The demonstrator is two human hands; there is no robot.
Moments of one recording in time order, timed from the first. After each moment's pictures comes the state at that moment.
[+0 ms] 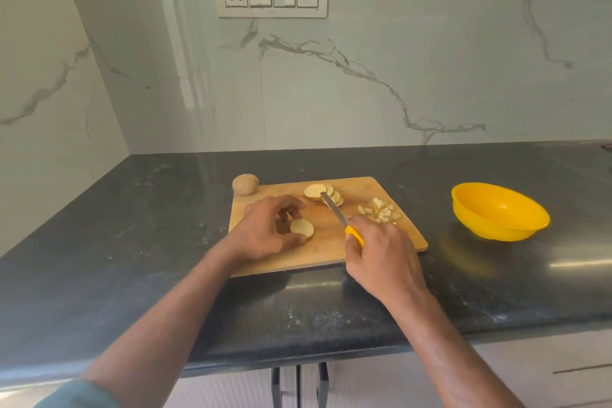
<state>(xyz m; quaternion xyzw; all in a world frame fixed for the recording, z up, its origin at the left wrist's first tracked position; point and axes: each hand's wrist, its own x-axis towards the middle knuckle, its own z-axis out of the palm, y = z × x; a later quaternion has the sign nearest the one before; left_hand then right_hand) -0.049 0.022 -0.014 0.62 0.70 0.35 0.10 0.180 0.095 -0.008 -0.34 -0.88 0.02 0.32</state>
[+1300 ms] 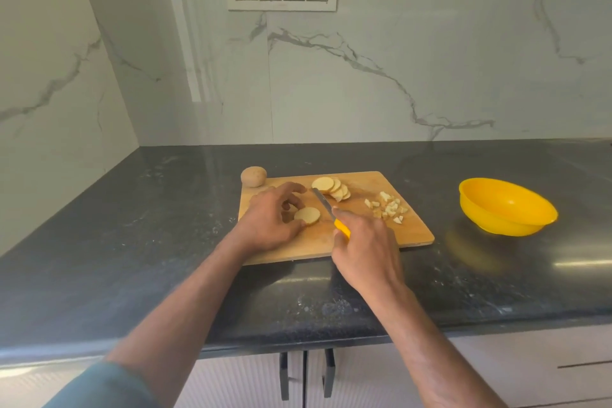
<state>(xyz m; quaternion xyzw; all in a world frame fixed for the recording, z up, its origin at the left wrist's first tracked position) -0.039 0.013 -0.009 0.57 0.73 0.36 0.05 0.155 0.066 -0.005 -0.37 -0.87 0.08 0.32</state>
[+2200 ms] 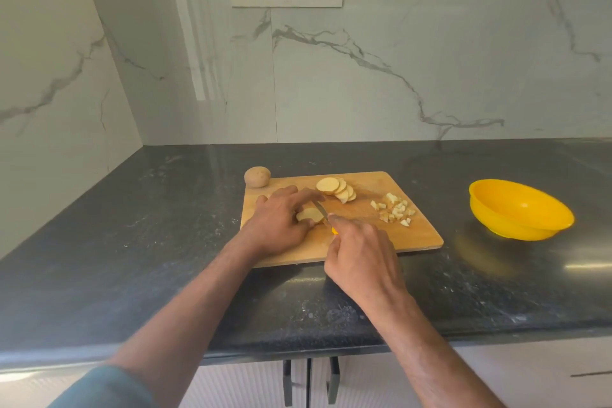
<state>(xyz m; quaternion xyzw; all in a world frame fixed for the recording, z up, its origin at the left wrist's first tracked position) -0.038 0.024 -0.013 0.61 0.74 0.28 -0.01 0.146 0.057 -0.004 -0.33 -0.90 0.08 0.29</state>
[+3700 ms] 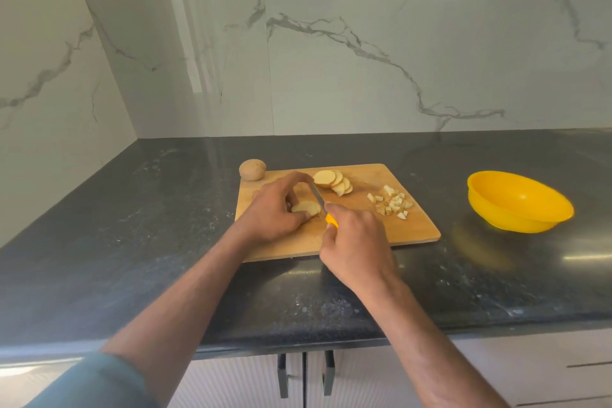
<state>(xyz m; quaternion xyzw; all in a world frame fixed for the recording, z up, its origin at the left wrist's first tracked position) -0.041 0.031 -0.011 0.59 0.71 0.38 0.06 0.143 0.065 -0.001 -0.31 -0.89 0.11 0.31</state>
